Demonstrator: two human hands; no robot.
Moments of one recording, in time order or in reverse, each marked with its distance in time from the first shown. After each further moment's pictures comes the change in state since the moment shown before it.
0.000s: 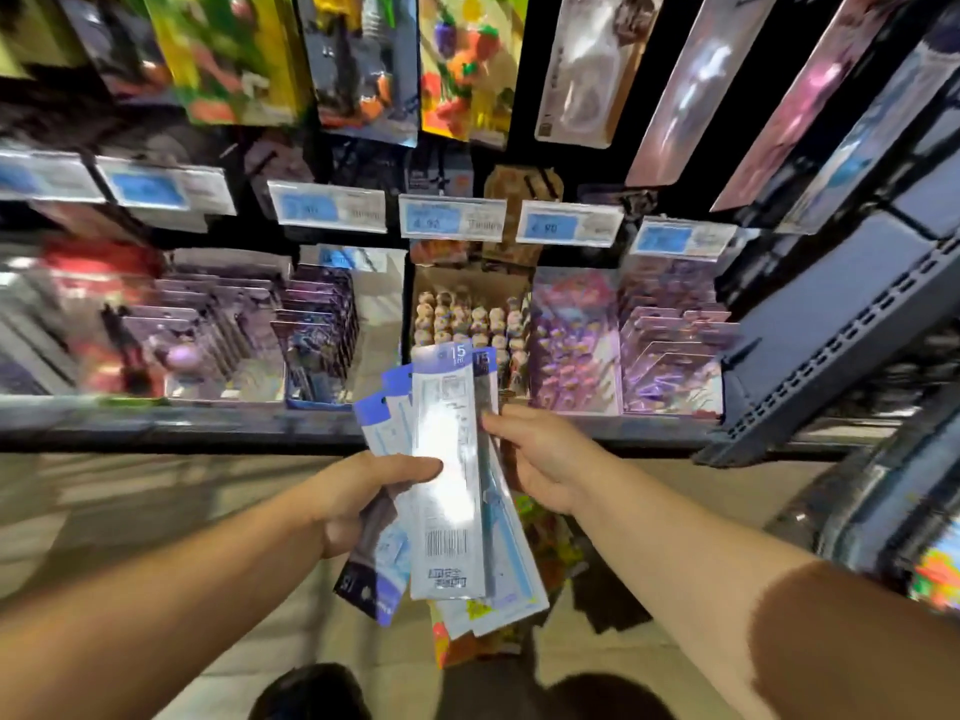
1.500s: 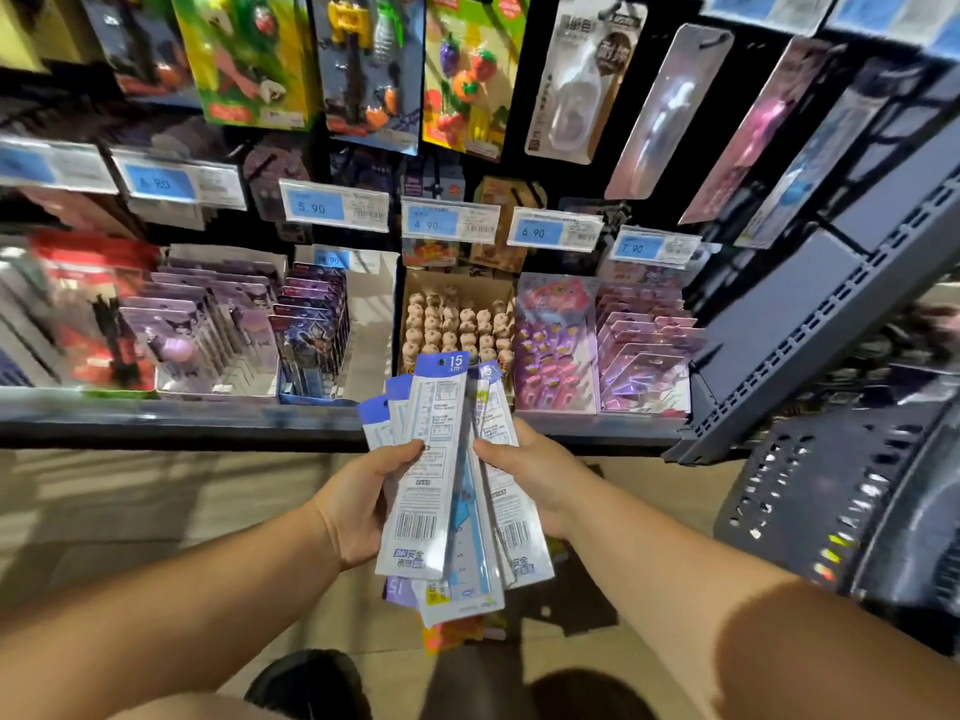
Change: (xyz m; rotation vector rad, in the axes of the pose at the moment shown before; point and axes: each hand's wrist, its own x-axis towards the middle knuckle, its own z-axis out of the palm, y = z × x) left_hand -0.008 -0.027 0.007 -0.282 0.004 -0.011; right_hand -0.040 0.019 -0.002 -0.071 -0.011 0.005
